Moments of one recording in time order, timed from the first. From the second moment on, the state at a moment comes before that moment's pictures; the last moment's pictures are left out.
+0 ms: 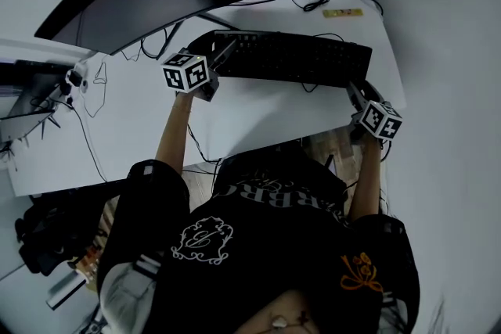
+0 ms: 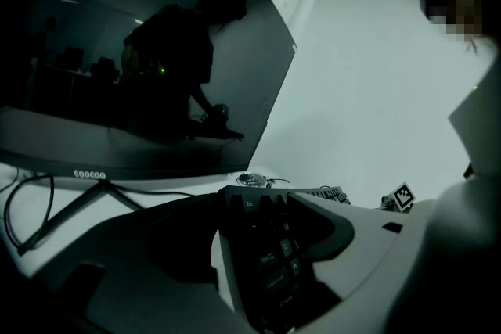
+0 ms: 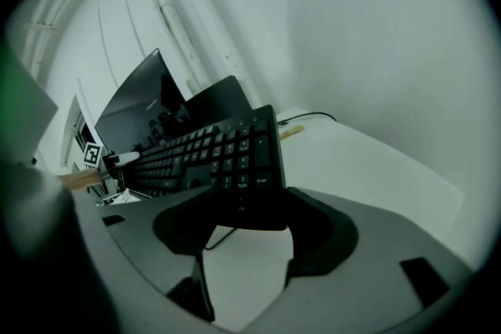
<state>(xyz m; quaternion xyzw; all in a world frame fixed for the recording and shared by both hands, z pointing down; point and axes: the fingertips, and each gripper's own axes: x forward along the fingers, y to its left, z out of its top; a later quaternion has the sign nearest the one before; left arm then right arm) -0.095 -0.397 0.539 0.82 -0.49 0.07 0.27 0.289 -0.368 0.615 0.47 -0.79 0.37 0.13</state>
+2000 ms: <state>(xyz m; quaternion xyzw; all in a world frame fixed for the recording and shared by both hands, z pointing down) -0.106 -0.346 0.424 0.86 -0.50 0.13 0.01 0.255 -0.373 0.568 0.46 -0.84 0.26 0.12</state>
